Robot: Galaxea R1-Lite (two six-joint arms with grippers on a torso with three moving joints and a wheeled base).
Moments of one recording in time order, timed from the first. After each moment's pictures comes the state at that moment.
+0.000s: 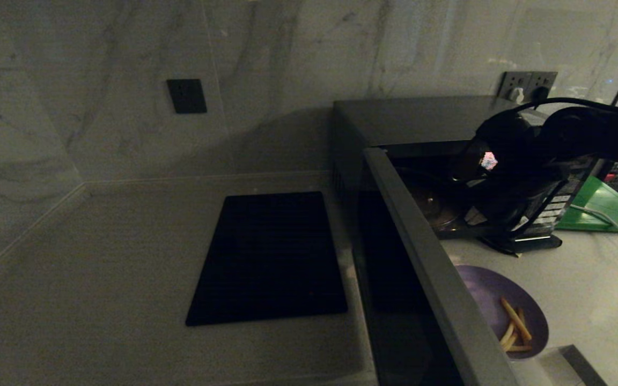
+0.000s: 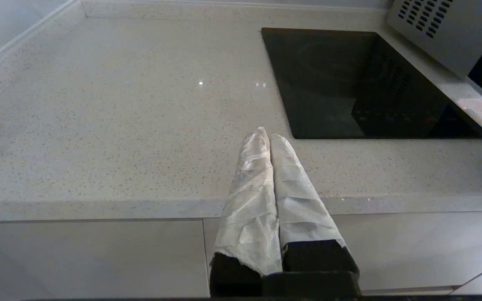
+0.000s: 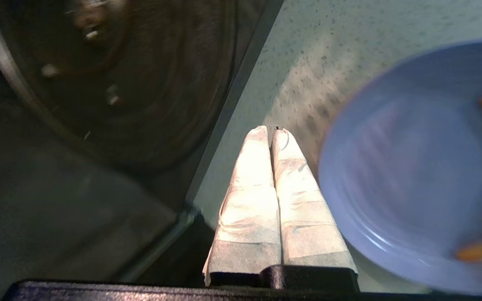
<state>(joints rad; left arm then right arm) 0.00 0.00 0.00 -0.01 0.03 -0.07 0.14 2.11 -1.94 0.81 -0.13 1.22</state>
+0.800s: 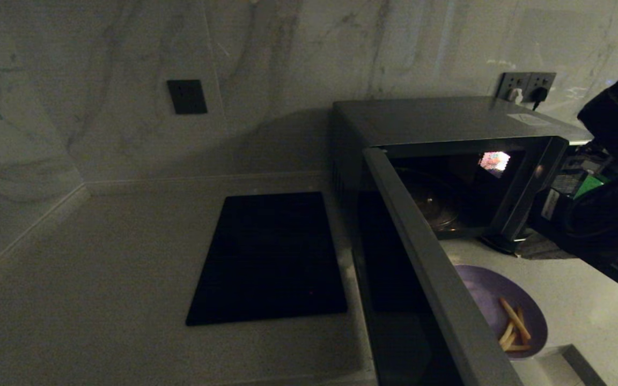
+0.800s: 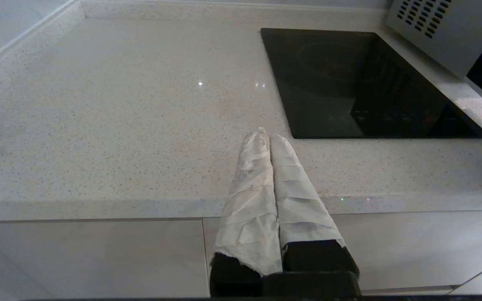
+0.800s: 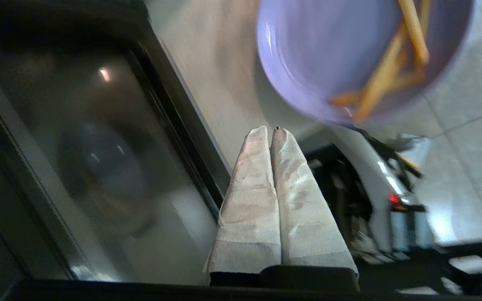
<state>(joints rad) 0.00 0.00 0.00 -0.01 0.03 -0.07 0.34 1.55 -1.46 0.88 -0.13 0.95</state>
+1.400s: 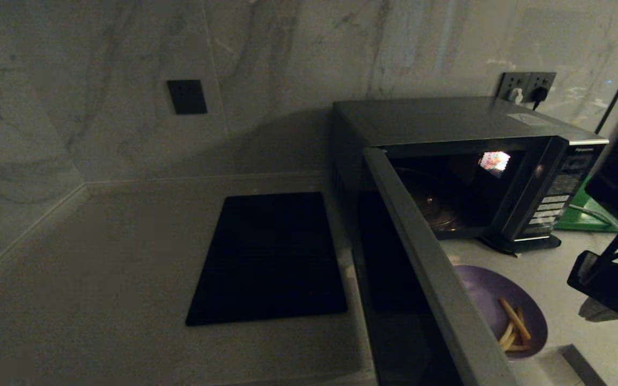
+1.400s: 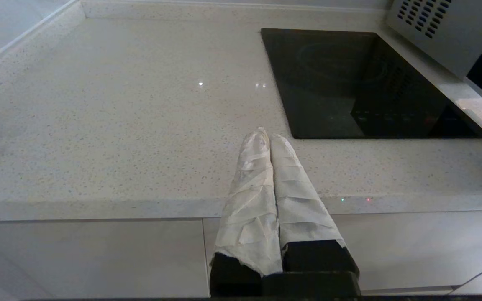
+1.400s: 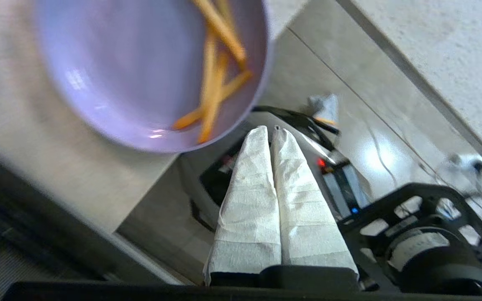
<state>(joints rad) 0.00 0.00 0.00 -0.01 0.03 -0.07 0.12 1.57 -1.20 0.90 -0.23 0.95</state>
